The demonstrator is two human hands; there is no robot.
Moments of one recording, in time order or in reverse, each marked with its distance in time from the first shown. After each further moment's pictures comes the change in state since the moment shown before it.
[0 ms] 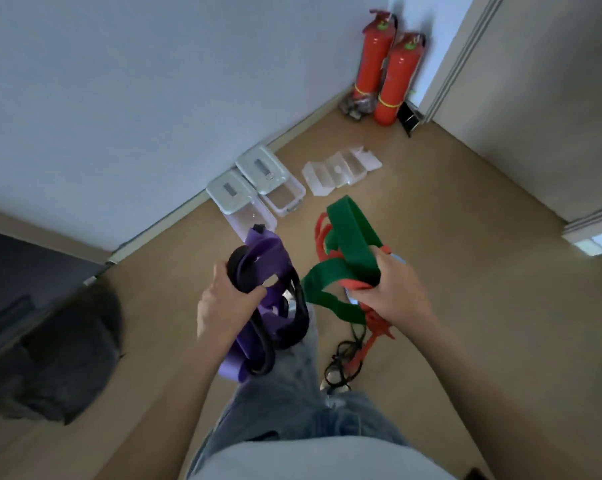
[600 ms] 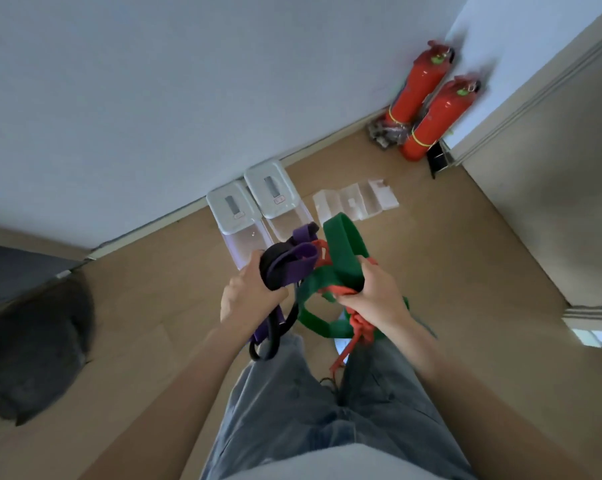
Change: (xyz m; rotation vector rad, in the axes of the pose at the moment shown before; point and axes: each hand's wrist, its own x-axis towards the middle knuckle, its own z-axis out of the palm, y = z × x) left_hand 0.196 0.120 -0.001 -0.015 -0.122 0.029; right_hand 0.257 -0.038 -0.004 -0.084 -0.222 0.015
